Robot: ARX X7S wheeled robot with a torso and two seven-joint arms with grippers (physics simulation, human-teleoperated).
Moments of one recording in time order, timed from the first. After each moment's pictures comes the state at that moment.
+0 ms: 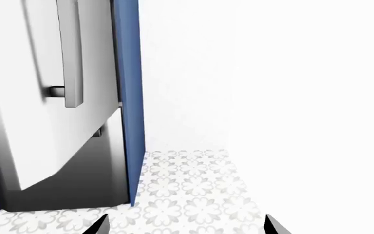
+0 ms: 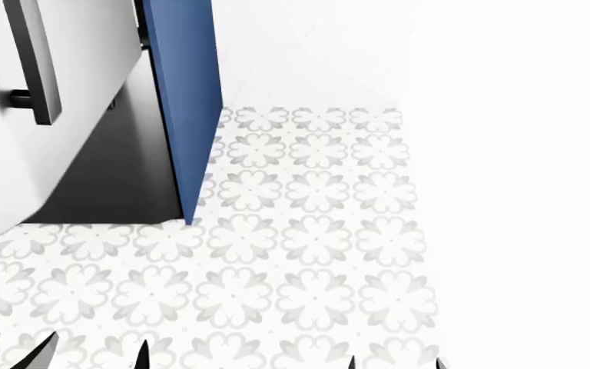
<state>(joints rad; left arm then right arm) -0.05 -0.21 0.27 0.03 -0.23 0.01 -0.19 0.04 0.20 -0.24 0.00 0.21 0.04 0.23</state>
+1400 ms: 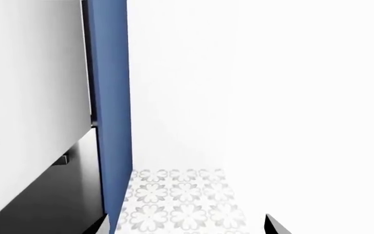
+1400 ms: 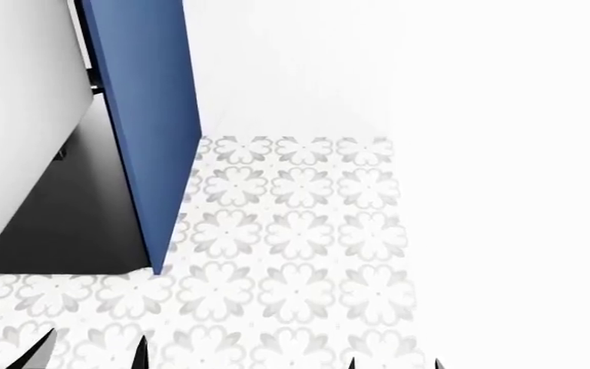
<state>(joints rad) -0.05 -0.23 0.29 0.02 -0.26 0.06 -0.21 0.07 0.23 -0.27 0.02 0.24 0.08 0.26</state>
